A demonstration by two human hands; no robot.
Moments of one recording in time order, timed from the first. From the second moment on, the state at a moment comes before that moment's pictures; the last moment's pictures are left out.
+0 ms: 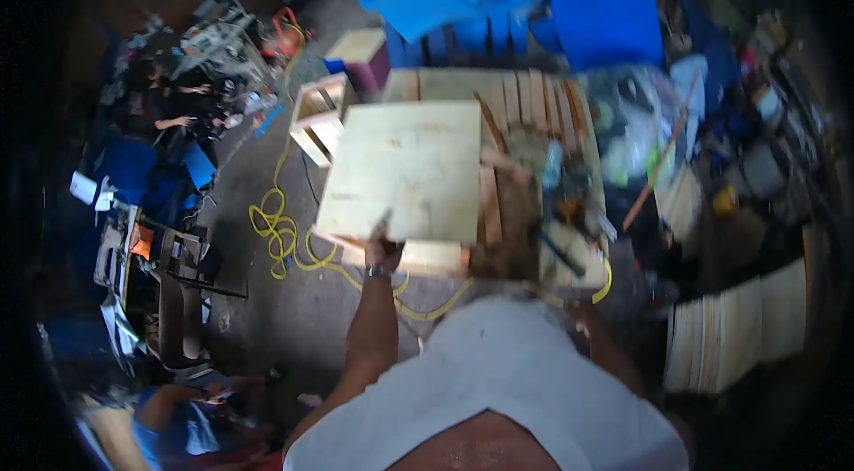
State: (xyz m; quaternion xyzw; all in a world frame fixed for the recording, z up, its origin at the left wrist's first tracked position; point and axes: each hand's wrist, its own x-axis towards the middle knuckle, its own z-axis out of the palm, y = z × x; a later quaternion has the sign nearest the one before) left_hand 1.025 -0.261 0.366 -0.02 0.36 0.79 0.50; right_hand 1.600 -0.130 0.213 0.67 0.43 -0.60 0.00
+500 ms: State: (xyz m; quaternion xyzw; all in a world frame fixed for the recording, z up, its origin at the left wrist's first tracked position) left_hand 1.050 -0.254 0.350 -0.11 0.39 0.80 0.43; right_hand 1.579 -0.180 0.295 0.62 0.59 -0.50 0.10
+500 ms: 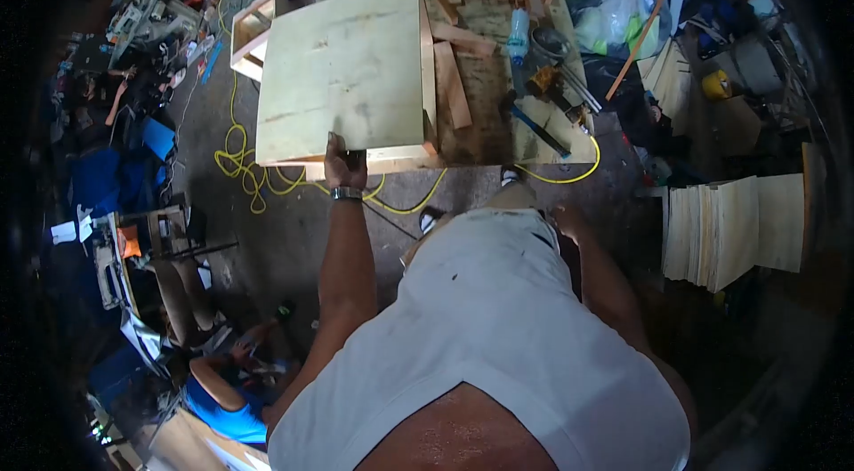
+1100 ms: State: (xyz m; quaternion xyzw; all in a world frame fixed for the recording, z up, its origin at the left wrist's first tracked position) left_hand 1.091 -0.190 0.353 -0.24 0.43 0.86 0.13; right_hand 1.348 0.061 0.392 0.20 0.79 -0.57 -0.07
